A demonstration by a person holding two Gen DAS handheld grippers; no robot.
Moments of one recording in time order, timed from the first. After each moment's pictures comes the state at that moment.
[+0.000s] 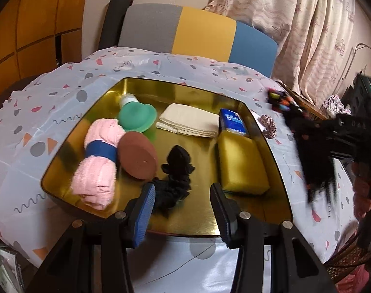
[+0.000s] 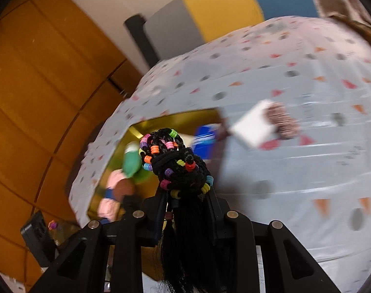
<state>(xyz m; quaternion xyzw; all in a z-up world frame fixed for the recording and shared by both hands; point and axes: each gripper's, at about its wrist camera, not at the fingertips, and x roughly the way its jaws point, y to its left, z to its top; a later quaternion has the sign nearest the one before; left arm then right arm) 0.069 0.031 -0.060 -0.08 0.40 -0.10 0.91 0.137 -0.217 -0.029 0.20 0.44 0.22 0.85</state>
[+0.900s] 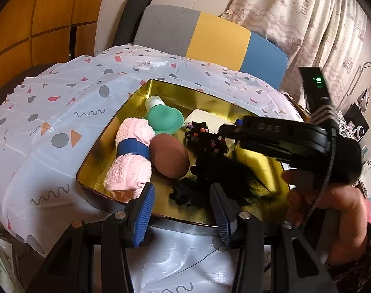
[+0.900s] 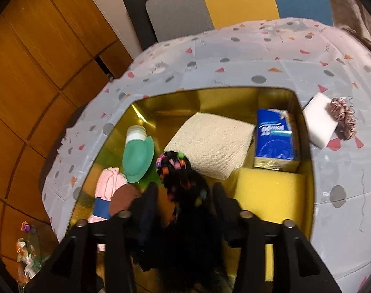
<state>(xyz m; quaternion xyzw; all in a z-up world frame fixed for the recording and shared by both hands) 0.060 0.072 -0.055 -0.12 0.40 -0.08 0.91 0.168 -0.099 -0.061 0.14 0.46 0.16 0.86</state>
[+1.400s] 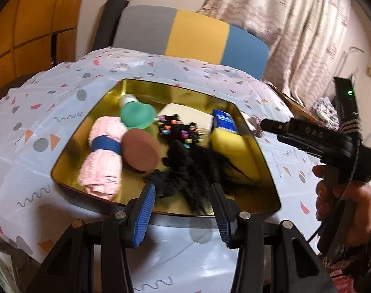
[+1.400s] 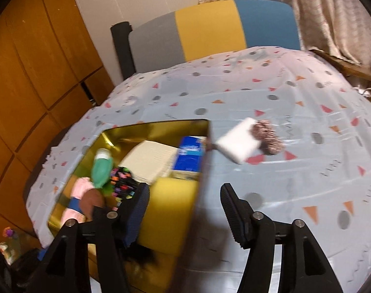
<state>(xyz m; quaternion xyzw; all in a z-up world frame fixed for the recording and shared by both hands) 0.048 0.041 -0.053 -0.08 0.39 -0.13 0.91 0.120 -0.190 -0.033 0.11 0.39 0.09 0.91</state>
